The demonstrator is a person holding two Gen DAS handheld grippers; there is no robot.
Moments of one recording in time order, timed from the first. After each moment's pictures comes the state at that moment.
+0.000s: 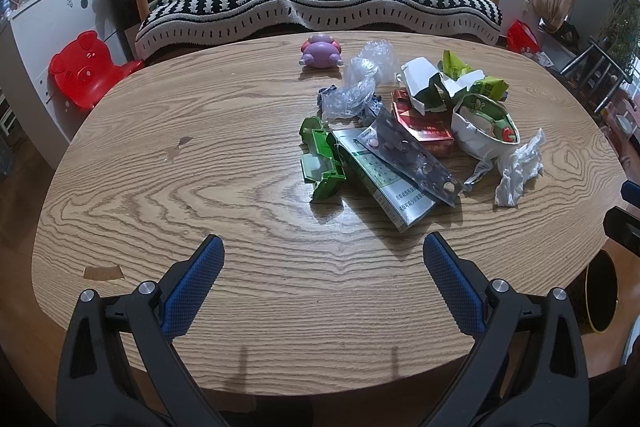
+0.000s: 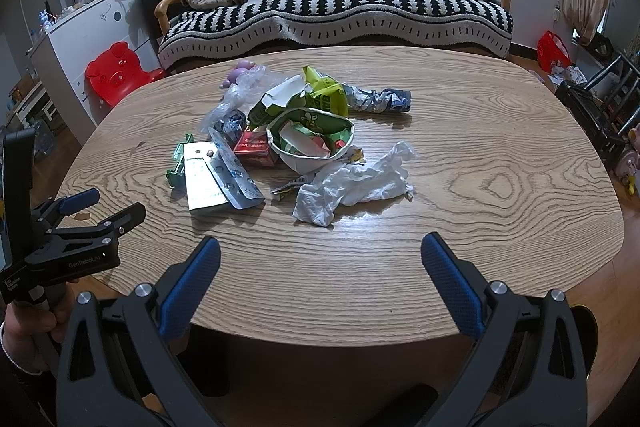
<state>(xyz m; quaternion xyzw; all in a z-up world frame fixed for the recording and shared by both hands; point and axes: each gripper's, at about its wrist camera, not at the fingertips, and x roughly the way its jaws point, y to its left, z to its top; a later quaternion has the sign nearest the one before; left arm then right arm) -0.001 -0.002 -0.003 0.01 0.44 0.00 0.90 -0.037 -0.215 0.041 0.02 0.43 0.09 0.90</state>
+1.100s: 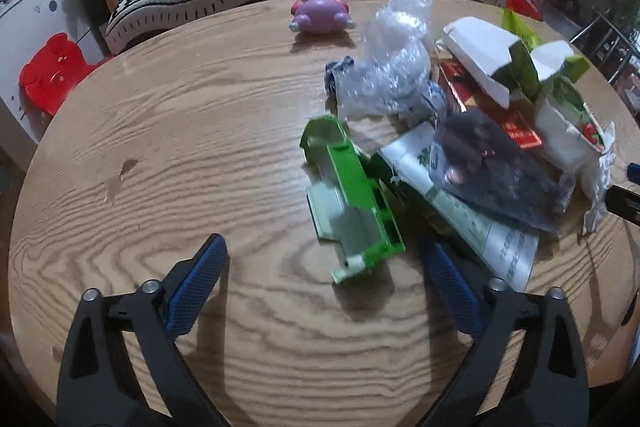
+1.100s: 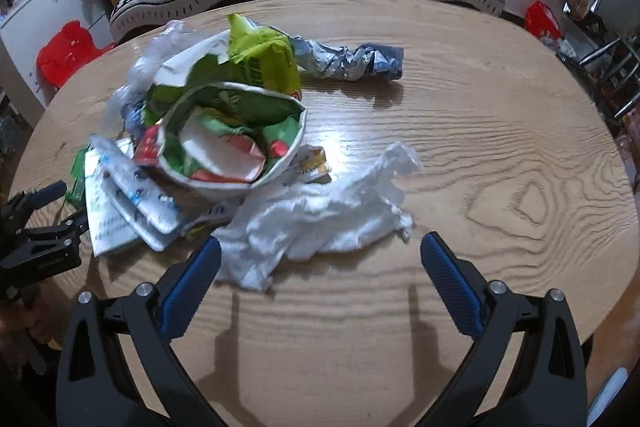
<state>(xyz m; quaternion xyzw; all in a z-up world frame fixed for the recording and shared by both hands) 0.091 0.008 -0.069 0.04 0.48 -0.03 0.88 0.078 -0.225 -0.035 0.02 0.51 0.04 0.86</state>
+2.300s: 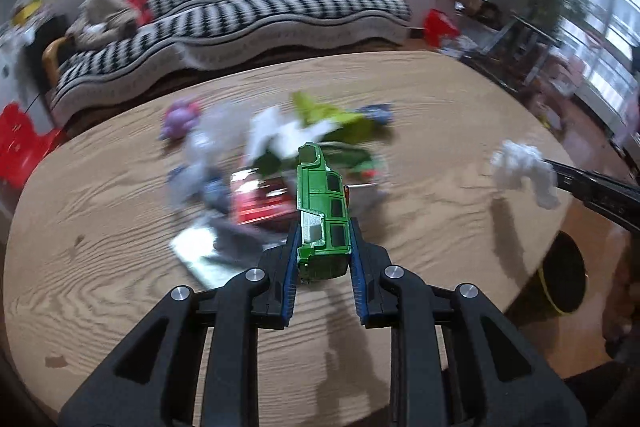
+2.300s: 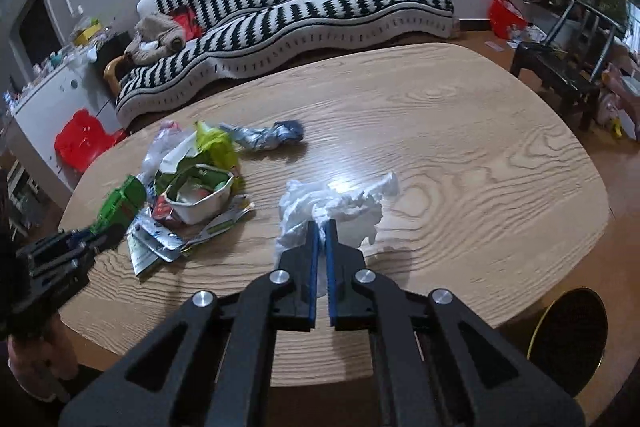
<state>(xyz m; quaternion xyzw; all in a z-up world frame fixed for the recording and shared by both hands) 0.042 -0.132 0.024 0.05 0.40 -0.16 0.90 -0.010 -0.345 0.040 0.12 0.40 0.02 0.91</state>
